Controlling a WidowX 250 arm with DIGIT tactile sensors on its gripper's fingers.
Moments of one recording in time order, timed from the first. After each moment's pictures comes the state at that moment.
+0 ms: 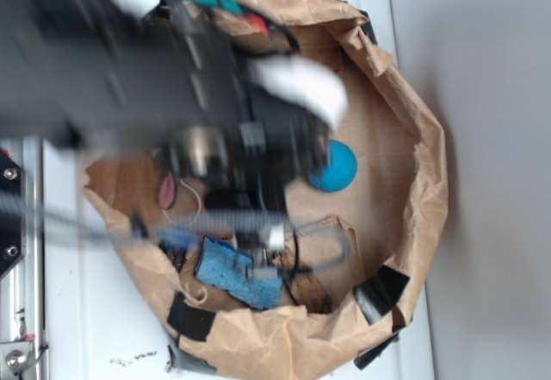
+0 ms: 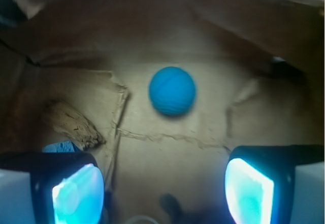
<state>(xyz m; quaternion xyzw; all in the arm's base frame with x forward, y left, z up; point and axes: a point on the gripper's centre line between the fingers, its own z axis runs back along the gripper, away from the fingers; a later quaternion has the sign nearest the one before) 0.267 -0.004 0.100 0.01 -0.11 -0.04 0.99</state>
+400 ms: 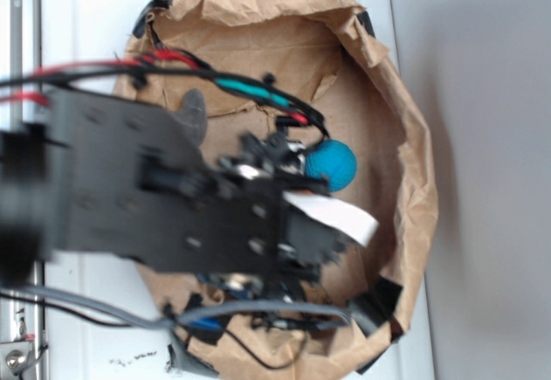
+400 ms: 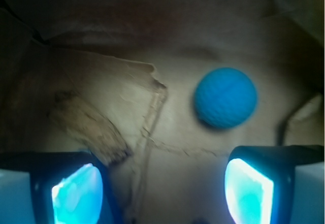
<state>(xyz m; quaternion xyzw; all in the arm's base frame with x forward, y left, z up) 0.281 -0.035 0.082 0.02 -0.10 -0.07 0.99</state>
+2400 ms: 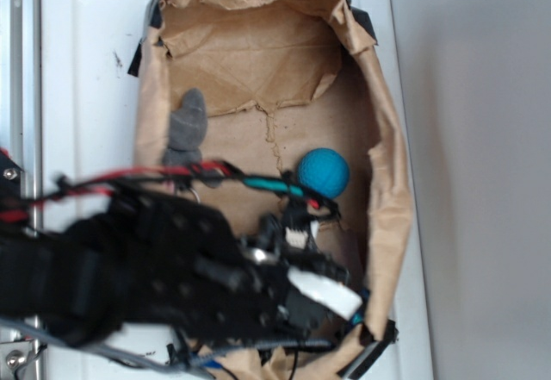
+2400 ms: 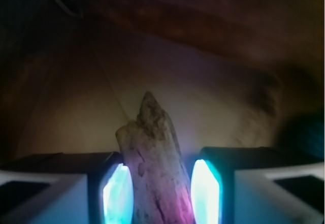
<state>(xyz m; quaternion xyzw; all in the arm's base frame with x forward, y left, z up) 0.282 -0.063 0.056 0.01 -0.15 -0.15 0.98</state>
